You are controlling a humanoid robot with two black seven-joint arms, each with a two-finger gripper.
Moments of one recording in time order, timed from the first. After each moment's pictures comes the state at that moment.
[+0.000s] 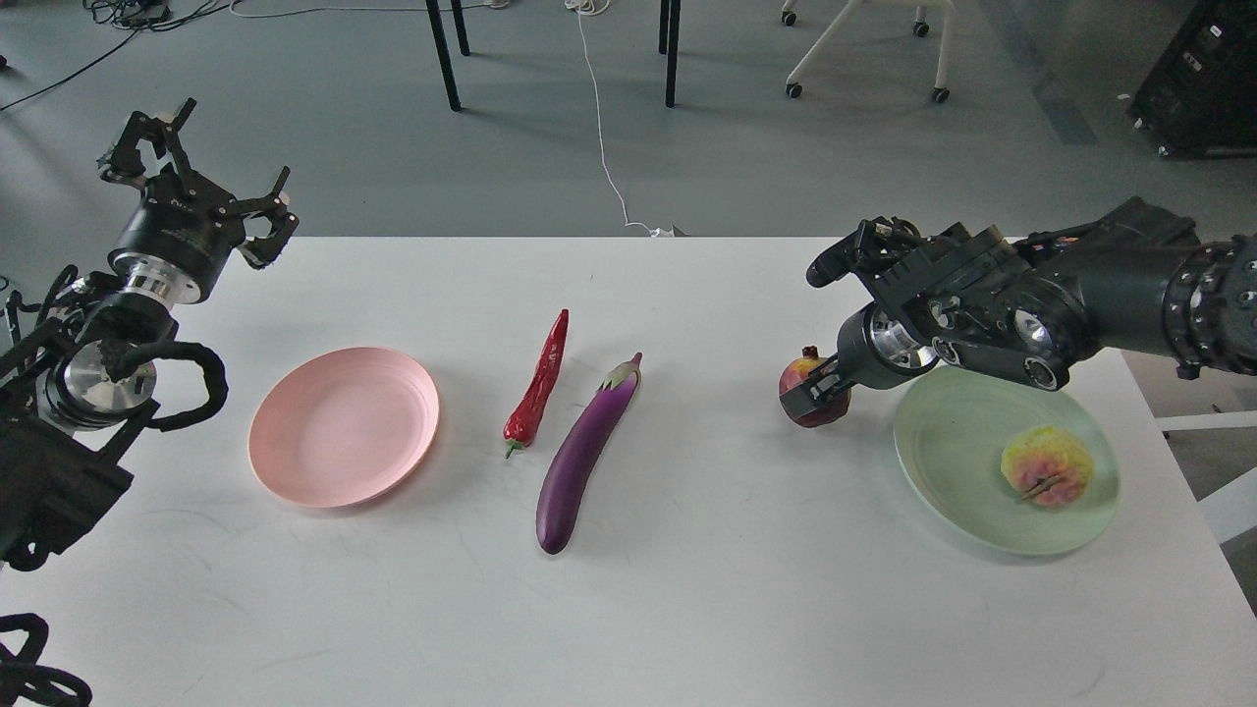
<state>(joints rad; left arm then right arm) -0.67 0.45 -0.87 -0.67 -0.12 -0.44 -0.27 1.51 -0.16 -0.91 0.85 -0.95 0.38 0.27</state>
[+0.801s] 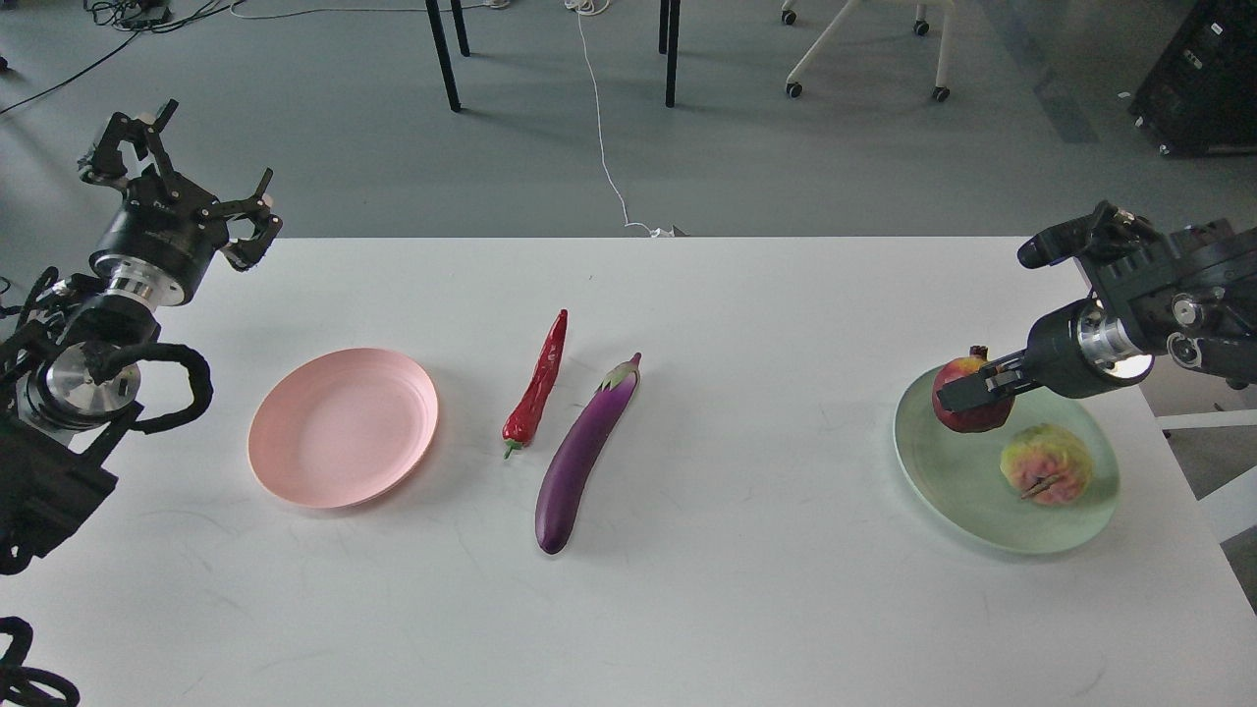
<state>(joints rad) -0.67 0.48 -0.88 -0.67 -0.12 -0.44 -0.27 1.58 -0.62 -0.88 1.12 -1.02 0.36 0.26</state>
